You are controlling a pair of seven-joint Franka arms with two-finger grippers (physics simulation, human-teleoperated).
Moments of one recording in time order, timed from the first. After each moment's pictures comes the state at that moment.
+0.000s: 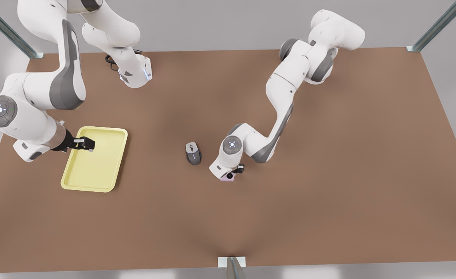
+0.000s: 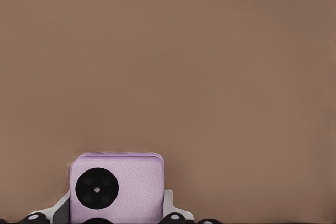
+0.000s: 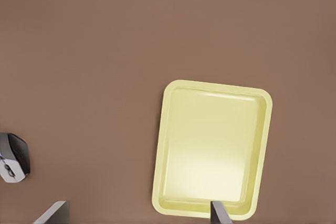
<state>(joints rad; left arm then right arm) -0.71 1.09 -0.03 -0.97 -0.01 2.14 -0.69 -0.04 0.18 0.07 -1.55 -0.06 1.63 0.03</state>
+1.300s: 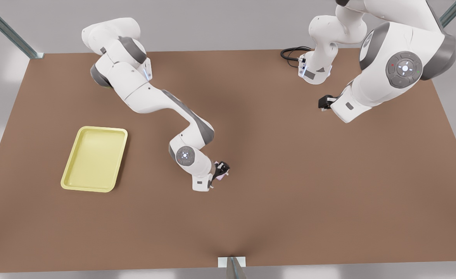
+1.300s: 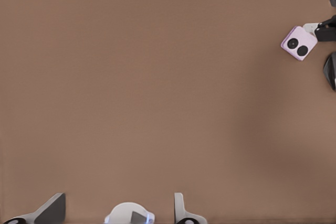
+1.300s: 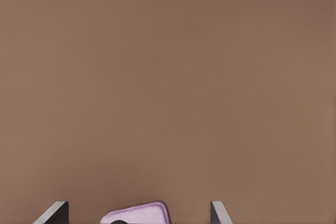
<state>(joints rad) -0.20 0.23 -0.11 -1.21 -0.02 1.15 -0.21 0.31 0.95 0.41 -1.25 -0.10 2.37 -0.04</state>
